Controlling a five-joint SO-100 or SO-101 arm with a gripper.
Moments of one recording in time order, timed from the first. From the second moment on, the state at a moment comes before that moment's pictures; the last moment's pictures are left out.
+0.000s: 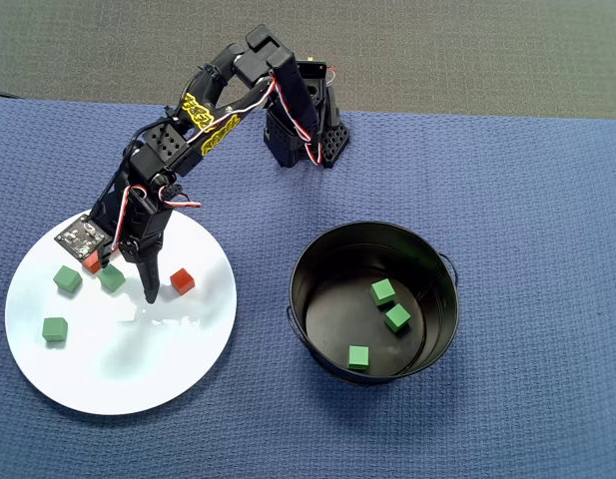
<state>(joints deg) 47.5 72.3 93.8 34.0 -103.6</state>
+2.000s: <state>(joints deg) 49.6 63.4 86.8 34.1 -103.3</state>
